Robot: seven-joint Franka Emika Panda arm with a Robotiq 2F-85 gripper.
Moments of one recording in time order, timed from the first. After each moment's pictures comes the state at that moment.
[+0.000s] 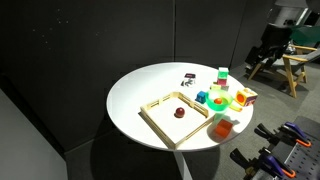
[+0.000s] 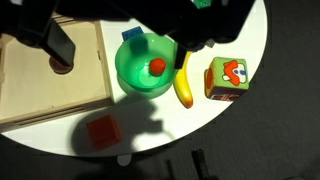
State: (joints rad) arm -0.08 -0.61 0.03 -2.77 -0.01 2.26 0.23
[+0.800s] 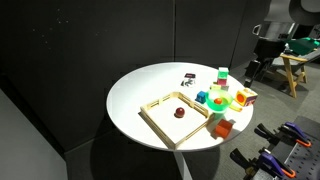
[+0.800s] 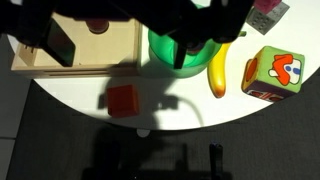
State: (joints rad) arm 0.01 -0.48 -0.06 -2.77 0.07 2.28 -0.07
